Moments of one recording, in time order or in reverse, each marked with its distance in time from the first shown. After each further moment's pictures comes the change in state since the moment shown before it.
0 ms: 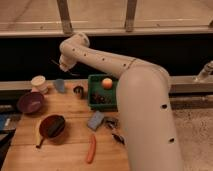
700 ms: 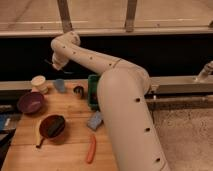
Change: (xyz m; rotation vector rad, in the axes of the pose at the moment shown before) arm -0.043 0.000 0.043 -0.032 0.000 -0.082
